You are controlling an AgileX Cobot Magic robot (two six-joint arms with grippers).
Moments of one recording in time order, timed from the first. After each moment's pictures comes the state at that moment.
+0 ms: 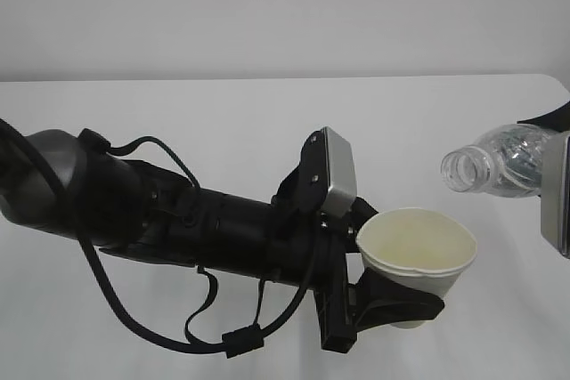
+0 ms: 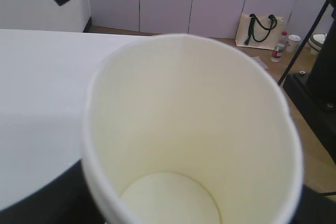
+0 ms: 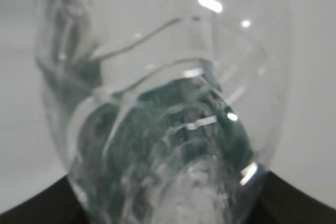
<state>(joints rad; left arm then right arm) -0.77 2.05 -0.99 1.11 -0.98 -0.63 0.15 1.11 -0.51 -1.73 -0.12 0.24</state>
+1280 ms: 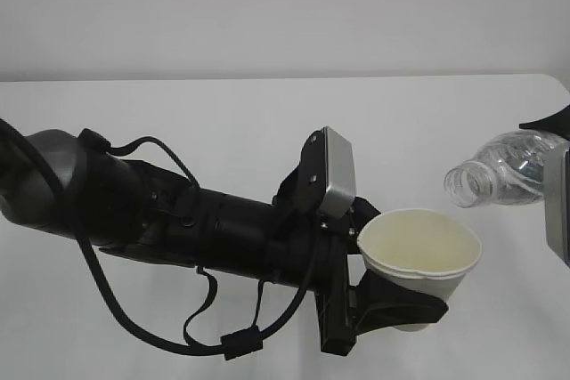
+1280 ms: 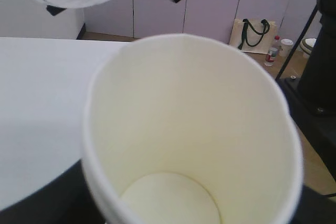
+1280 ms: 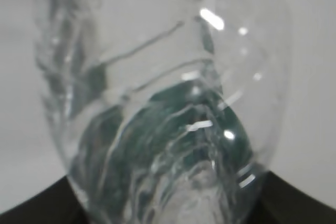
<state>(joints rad) -0.77 2.05 -0.99 1.12 -1.00 -0.63 0.15 1.11 -0.51 -1.83 -0.10 0.24</state>
